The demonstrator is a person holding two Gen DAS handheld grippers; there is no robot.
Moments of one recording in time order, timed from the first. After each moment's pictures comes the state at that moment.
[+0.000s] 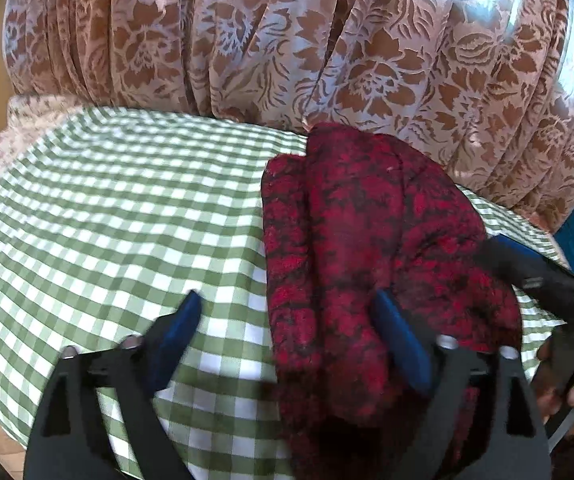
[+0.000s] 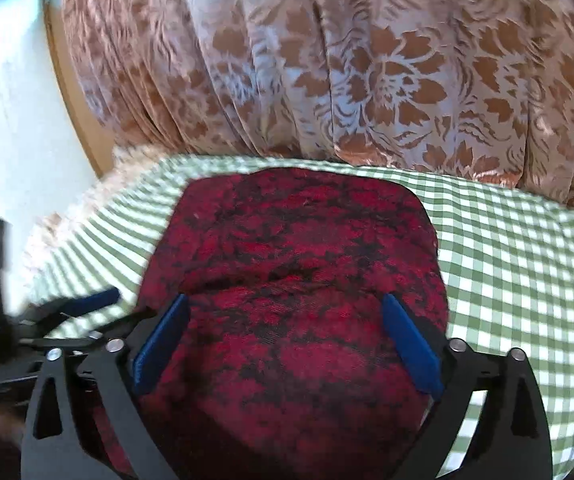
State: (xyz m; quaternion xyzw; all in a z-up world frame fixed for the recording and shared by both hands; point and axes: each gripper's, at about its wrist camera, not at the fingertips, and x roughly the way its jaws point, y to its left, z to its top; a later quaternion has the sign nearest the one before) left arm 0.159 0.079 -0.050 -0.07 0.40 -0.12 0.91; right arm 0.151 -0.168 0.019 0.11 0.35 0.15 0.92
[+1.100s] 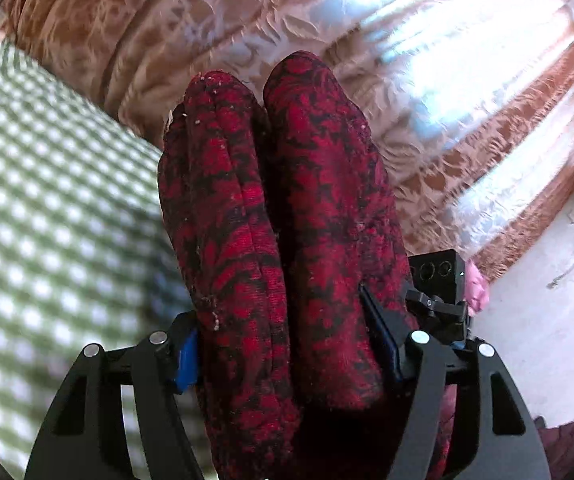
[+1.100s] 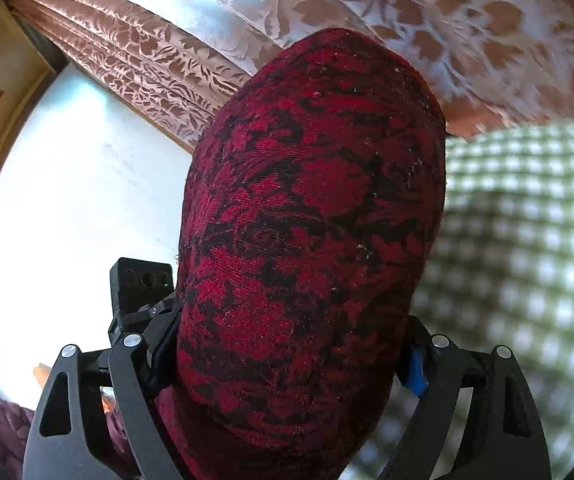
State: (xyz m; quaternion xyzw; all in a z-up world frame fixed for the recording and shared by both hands) left arm 0.244 0.129 -0.038 -0.30 0.34 -0.33 0.83; right arm 0.276 -0.206 0.014 0.29 0.38 0.40 0.78
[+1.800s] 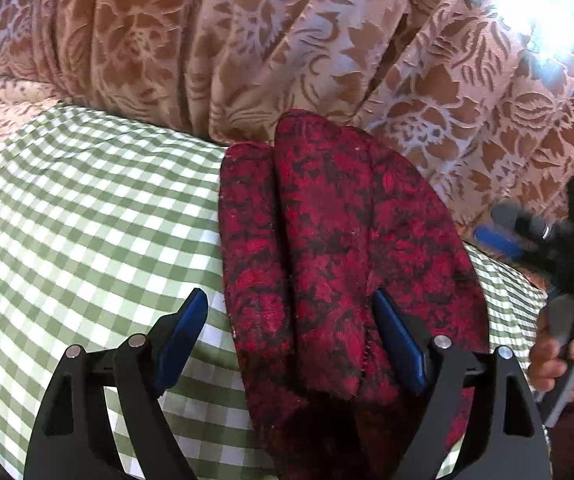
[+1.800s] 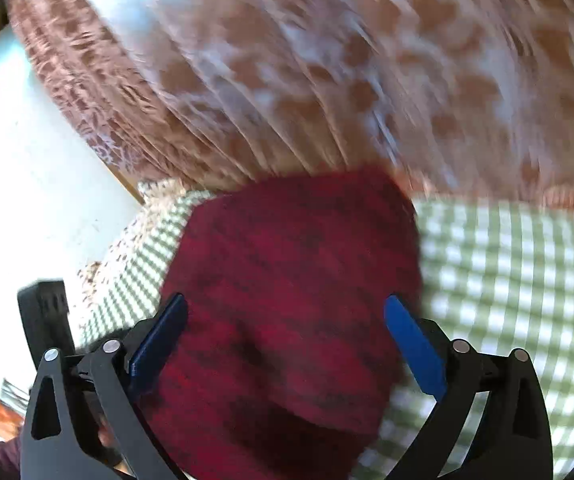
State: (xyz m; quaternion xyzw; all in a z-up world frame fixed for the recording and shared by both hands) left arm 0.291 0.087 -0.069 -0.13 0.38 -0.12 0.91; right arm 0.326 -0.175 0.039 0.13 0.37 0.22 0.90
